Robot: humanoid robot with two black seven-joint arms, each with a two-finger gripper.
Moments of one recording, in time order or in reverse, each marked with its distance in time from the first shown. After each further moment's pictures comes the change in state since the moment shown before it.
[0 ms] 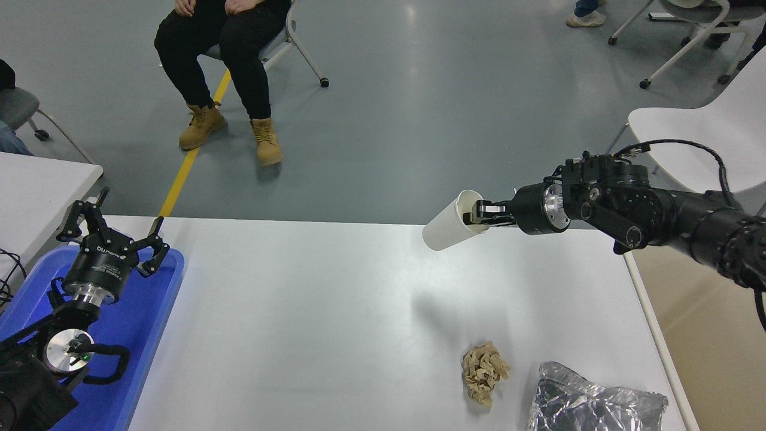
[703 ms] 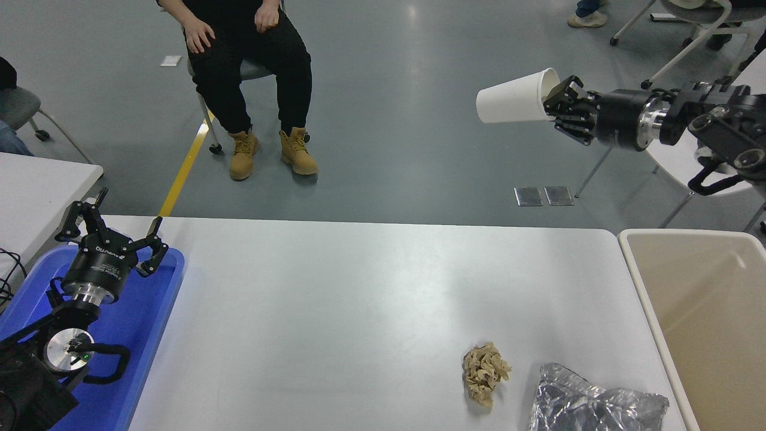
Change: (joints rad) left arm 0.000 0.000 0.000 0.000 0.000 0.000 0.000; right arm -0.054 -0.150 0.227 -0.284 0.259 0.095 0.001
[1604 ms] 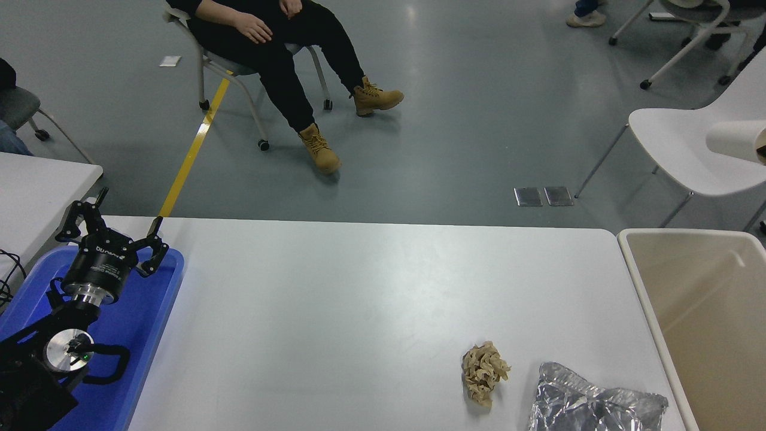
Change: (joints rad) left arm 0.000 0.000 0.000 0.000 0.000 0.000 0.000; right arm -0.337 -0.089 0.006 -0.402 0.120 -0.268 -0.212
